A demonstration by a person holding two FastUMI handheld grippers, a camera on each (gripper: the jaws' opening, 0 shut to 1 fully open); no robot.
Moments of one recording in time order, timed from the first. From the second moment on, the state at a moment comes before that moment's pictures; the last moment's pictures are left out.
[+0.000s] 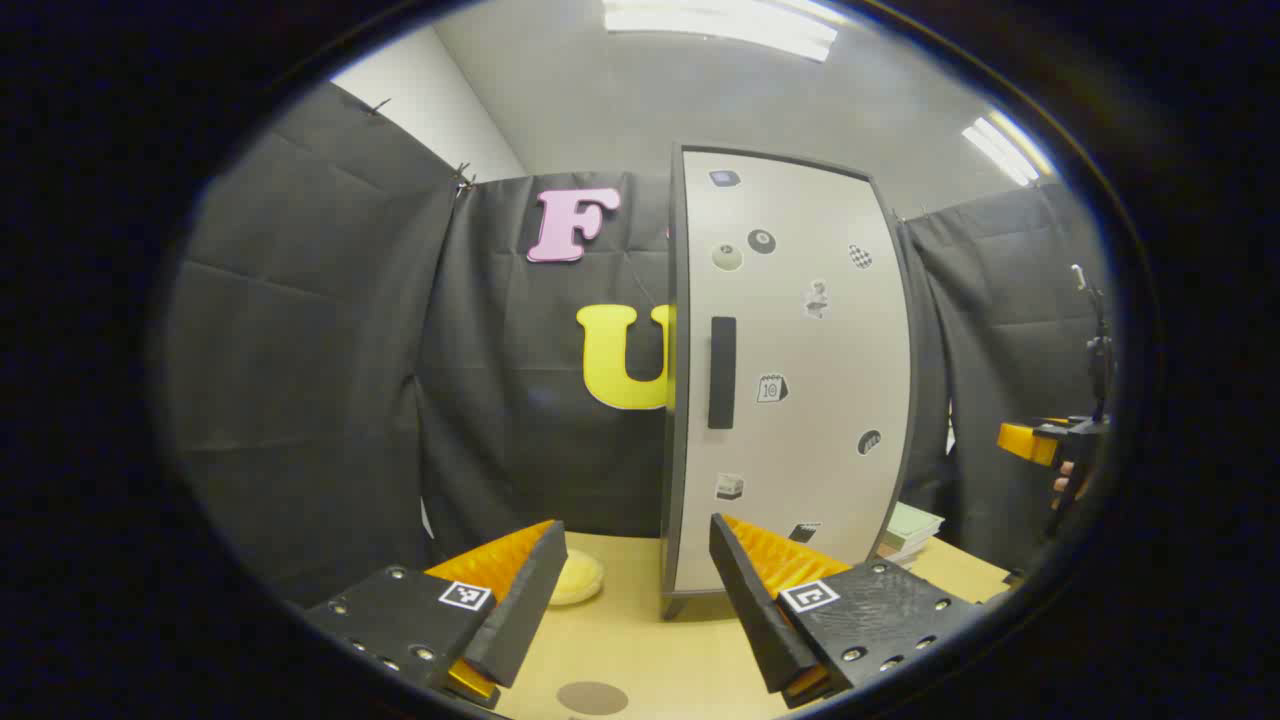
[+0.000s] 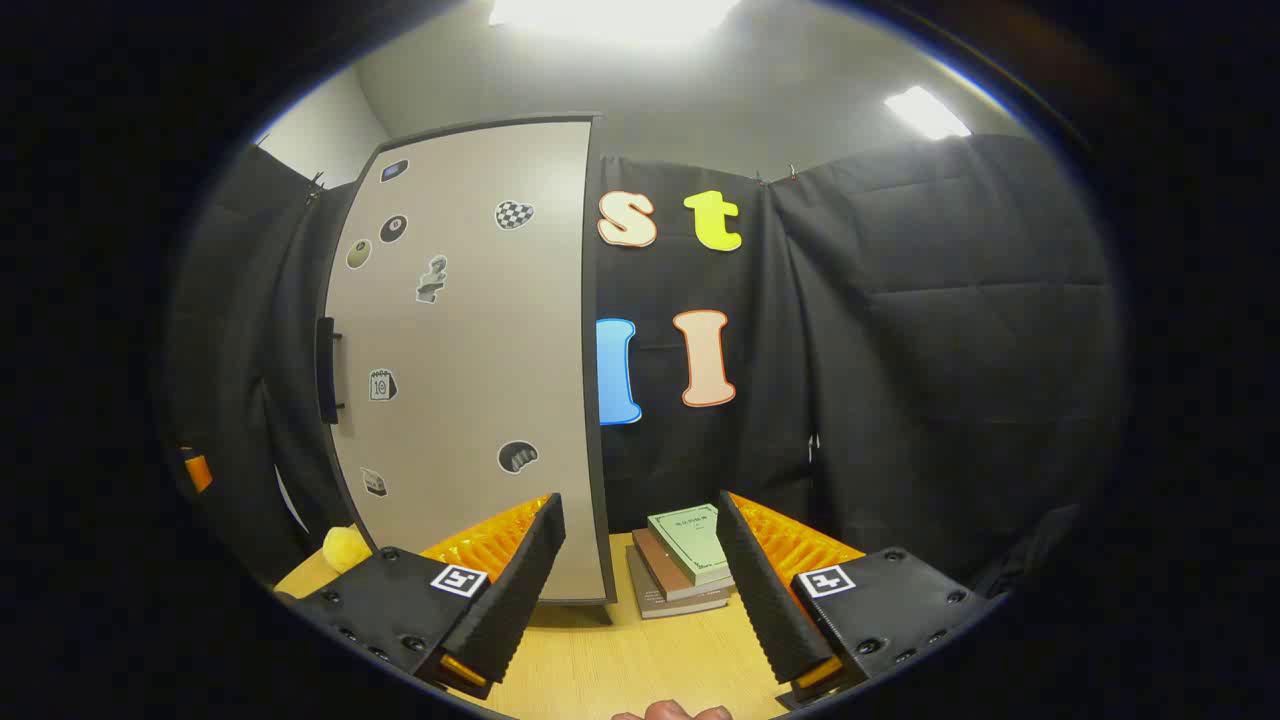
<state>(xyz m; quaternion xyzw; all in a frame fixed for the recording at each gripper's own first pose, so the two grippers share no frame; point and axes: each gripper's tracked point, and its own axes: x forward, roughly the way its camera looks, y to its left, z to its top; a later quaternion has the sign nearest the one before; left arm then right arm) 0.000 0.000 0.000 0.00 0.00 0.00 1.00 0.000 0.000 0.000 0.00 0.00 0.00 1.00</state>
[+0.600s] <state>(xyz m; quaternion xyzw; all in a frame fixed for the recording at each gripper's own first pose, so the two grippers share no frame) 0.006 0.001 -0.014 0.00 0.01 -0.01 1.00 0.004 0.015 -0.007 0.00 0.02 0.01 1.00</state>
